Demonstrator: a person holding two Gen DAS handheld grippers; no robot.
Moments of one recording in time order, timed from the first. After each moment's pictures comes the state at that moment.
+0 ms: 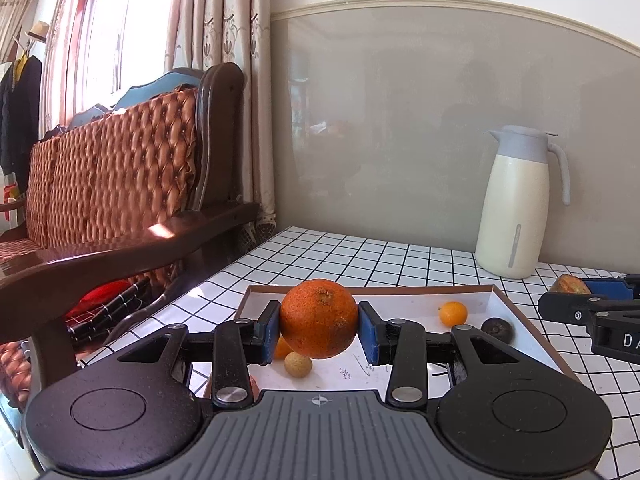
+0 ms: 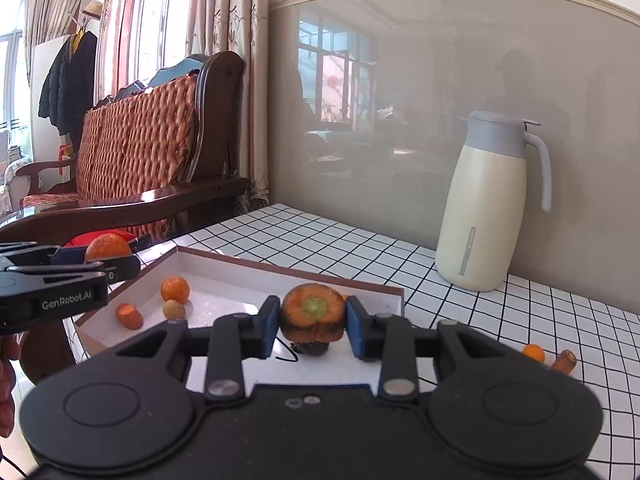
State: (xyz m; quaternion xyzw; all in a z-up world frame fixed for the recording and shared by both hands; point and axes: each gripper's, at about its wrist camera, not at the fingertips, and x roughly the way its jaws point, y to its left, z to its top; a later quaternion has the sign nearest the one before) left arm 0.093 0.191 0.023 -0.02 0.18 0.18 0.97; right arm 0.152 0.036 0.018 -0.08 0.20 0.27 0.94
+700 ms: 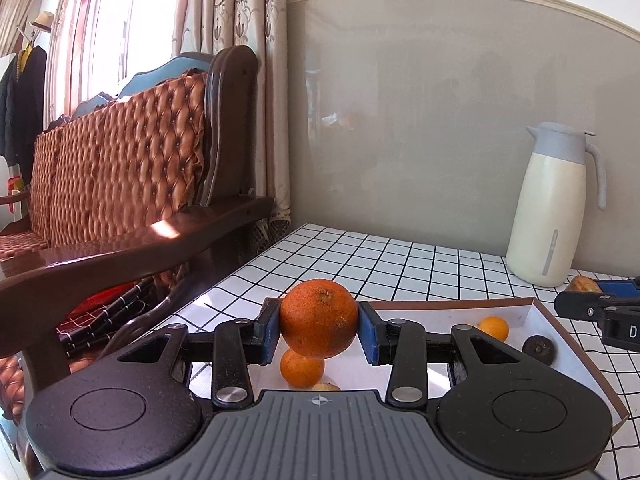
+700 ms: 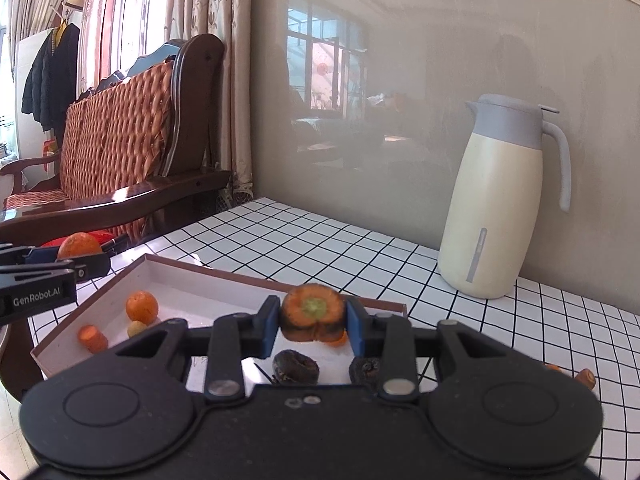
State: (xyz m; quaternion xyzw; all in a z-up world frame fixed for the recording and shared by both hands) left arm 0.141 0.228 0.017 -0.02 0.19 0.19 0.96; right arm 0.204 0.058 0.010 -0.08 0.22 0.25 0.94
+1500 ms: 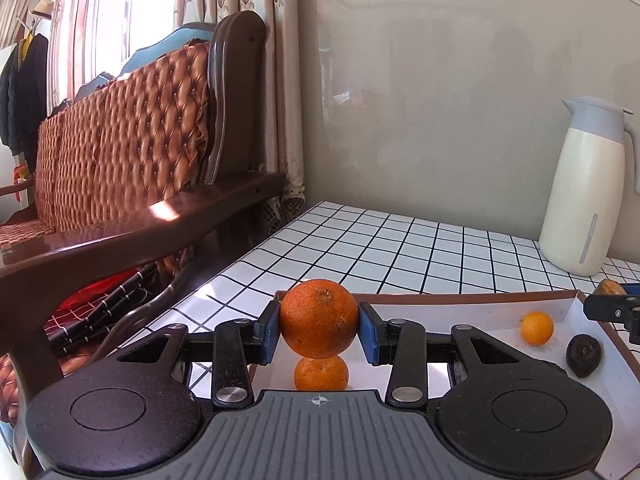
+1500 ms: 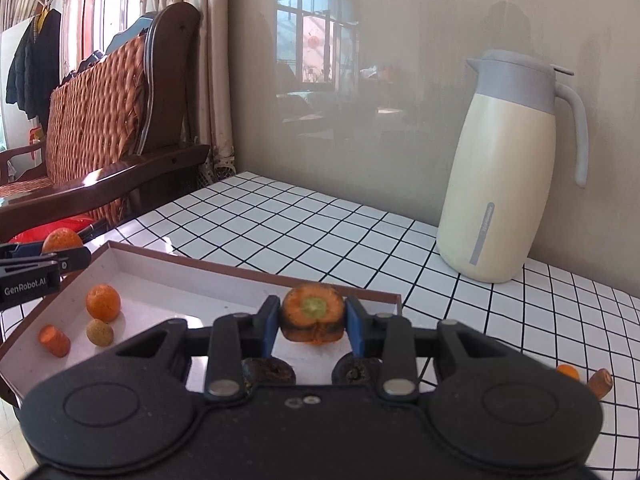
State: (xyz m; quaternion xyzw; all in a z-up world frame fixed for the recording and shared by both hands) left arm 0.184 0.250 -0.001 -0.02 0.22 0.21 0.95; right arm 0.252 0.065 -0.010 -0.08 0.27 0.24 0.93
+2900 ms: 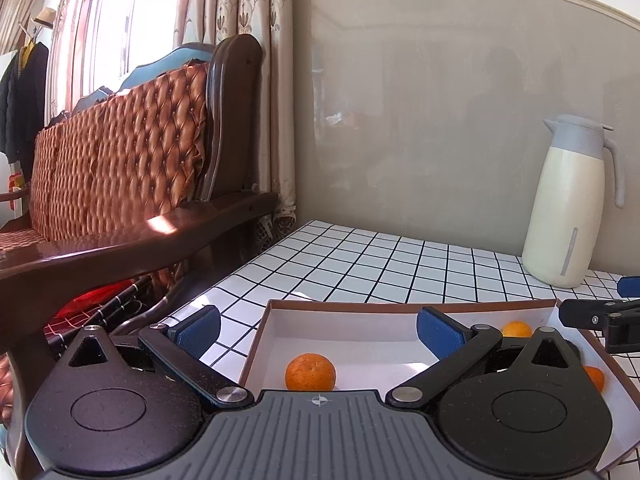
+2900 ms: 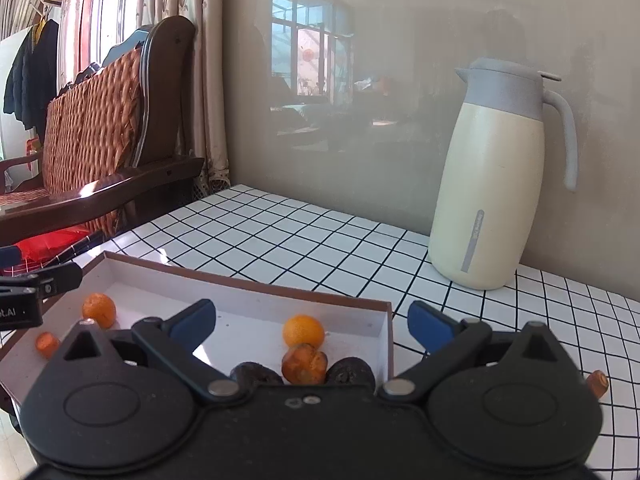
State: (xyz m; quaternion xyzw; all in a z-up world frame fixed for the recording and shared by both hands) left arm 0.159 0.238 0.001 -0.02 0.19 0.20 0.96; right arm 0.247 0.057 -0.009 -0.08 0.24 0.24 0.94
